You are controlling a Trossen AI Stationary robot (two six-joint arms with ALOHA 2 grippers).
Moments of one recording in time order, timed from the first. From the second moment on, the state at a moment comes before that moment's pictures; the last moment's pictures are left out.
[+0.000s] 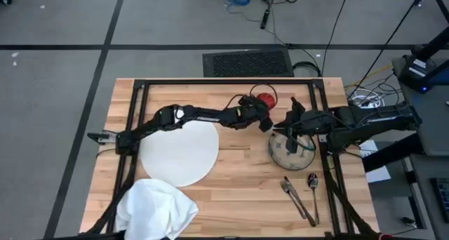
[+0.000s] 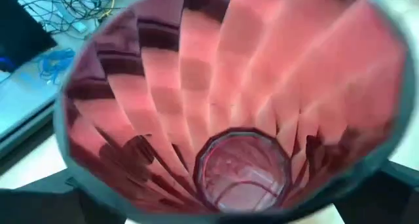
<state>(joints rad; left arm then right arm) 0.17 2.47 1.96 -0.16 -0.53 -0.18 0.12 0.87 0.86 -0.65 0.28 0.30</state>
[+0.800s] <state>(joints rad) 0.14 2.32 1.96 -0.69 -0.50 -0.26 0.12 0.87 0.86 -0.67 0.28 0.33</state>
